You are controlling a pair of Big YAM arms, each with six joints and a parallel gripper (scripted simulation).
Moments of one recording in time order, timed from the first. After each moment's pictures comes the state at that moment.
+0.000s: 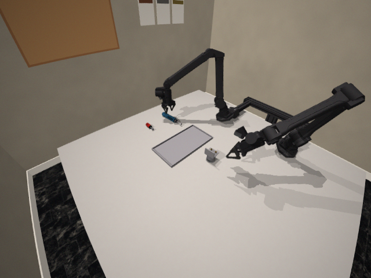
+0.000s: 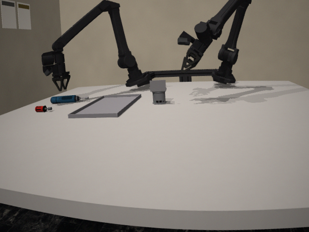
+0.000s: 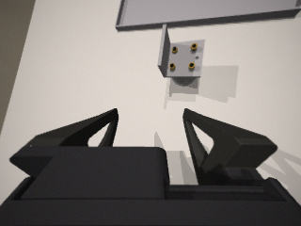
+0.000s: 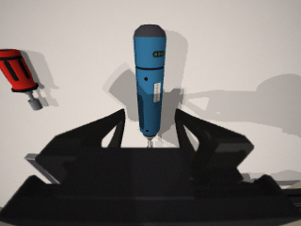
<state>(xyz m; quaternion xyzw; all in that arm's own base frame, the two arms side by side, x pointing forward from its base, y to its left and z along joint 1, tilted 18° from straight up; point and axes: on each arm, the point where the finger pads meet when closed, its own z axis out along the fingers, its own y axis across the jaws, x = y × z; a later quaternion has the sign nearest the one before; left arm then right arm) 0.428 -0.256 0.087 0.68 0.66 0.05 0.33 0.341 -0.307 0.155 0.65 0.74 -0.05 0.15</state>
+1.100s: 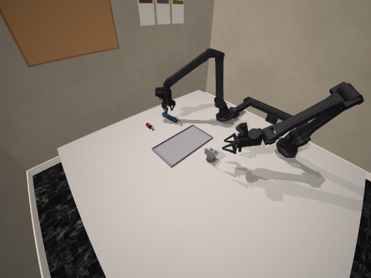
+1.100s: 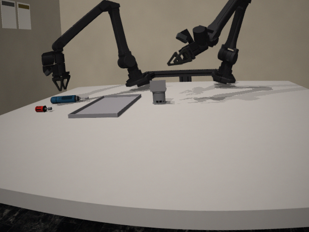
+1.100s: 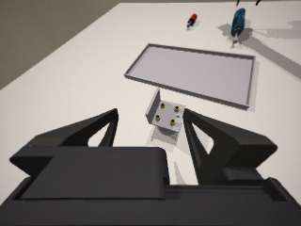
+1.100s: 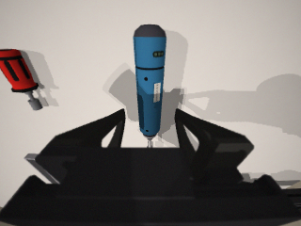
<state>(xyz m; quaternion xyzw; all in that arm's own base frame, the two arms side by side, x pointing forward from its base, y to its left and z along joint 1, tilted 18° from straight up) 0.408 -0.314 0.096 0.56 0.67 -0.10 0.47 0.341 -0.307 0.155 0.65 0.74 -0.05 0.15</state>
